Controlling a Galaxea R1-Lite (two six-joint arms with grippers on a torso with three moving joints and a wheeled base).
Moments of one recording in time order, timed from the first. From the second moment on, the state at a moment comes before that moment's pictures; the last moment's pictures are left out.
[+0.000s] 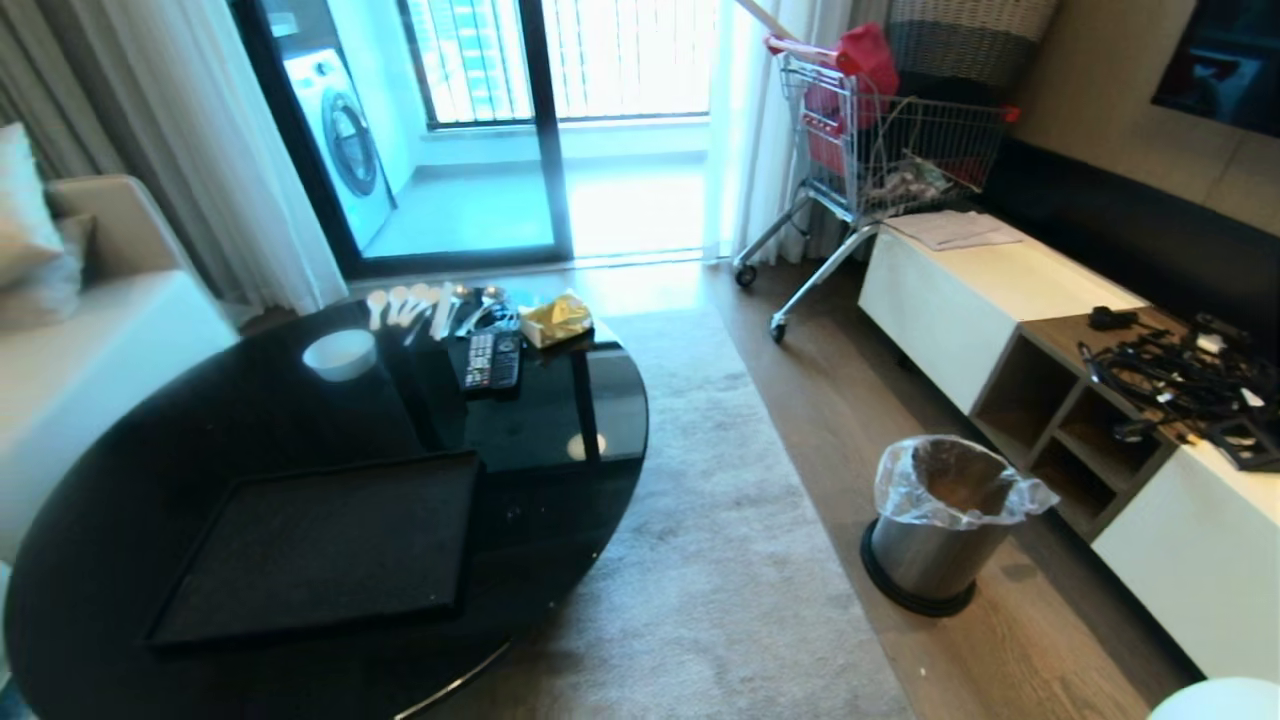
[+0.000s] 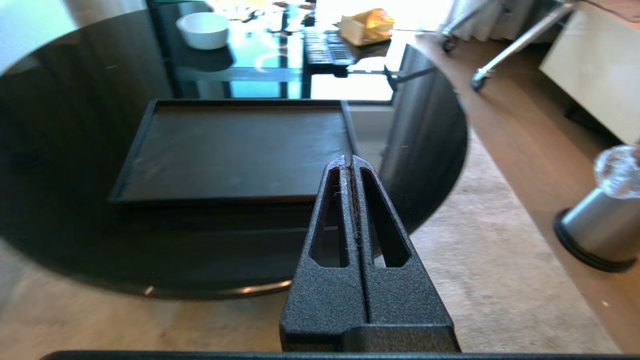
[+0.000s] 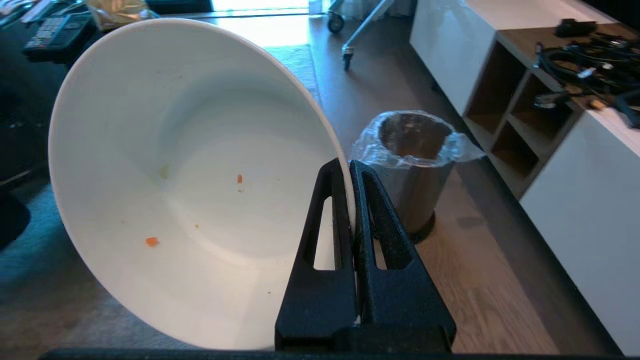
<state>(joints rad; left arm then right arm) 0.00 0.00 0.00 -0.01 0.01 -0.10 0.00 0.00 0.00 0.00 0.02 -0.03</state>
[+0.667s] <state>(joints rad) 0.00 0.00 0.00 -0.01 0.01 -0.10 0.00 0.00 0.00 0.00 0.02 -0.03</state>
